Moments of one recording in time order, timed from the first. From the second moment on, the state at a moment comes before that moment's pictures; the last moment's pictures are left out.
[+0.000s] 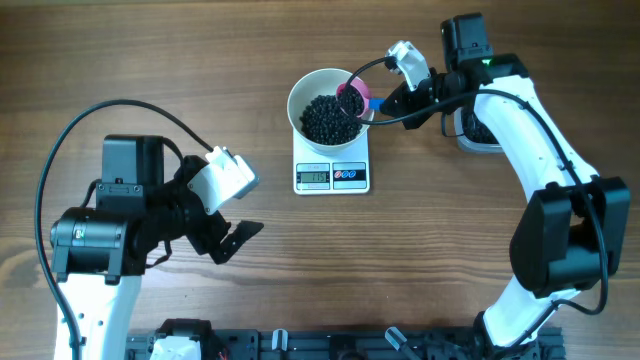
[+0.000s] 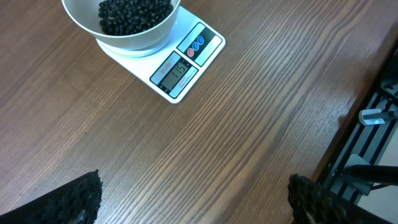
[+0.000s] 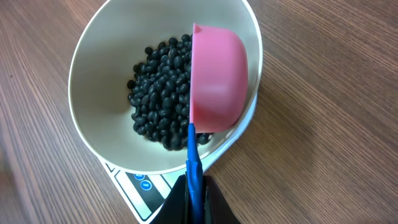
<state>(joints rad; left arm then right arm) -0.07 1.04 1.17 -1.25 0.49 0.74 0.16 1.90 1.53 -0.80 -0.58 -0.45</state>
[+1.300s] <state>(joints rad) -0.07 1.04 1.17 -1.25 0.49 0.74 0.17 1.85 1.53 -0.80 -0.54 -0.45</state>
